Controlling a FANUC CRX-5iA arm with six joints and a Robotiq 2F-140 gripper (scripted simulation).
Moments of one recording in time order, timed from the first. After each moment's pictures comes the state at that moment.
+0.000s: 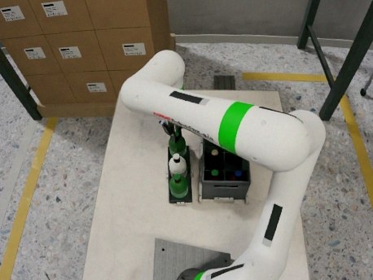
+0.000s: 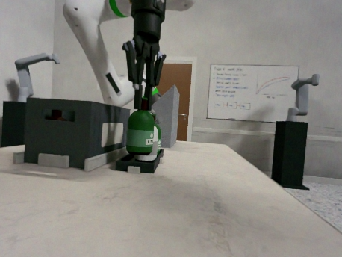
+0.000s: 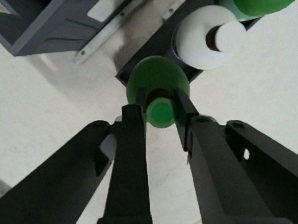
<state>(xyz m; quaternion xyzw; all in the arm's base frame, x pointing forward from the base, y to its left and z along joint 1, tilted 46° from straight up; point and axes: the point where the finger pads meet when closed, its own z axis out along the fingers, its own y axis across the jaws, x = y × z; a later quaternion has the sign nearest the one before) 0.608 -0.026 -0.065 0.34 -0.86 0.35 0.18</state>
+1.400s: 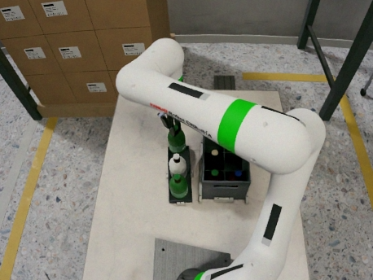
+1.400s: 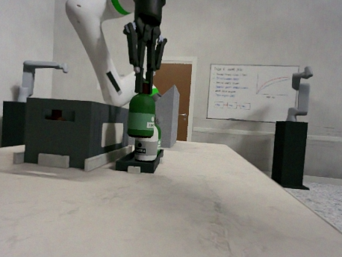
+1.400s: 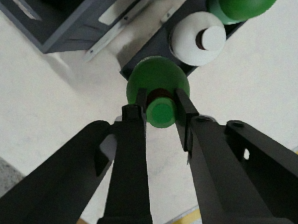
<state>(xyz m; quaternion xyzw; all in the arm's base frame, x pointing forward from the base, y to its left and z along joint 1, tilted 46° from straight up) 0.611 0.006 -0.034 0.34 -0.86 0.35 0.18</state>
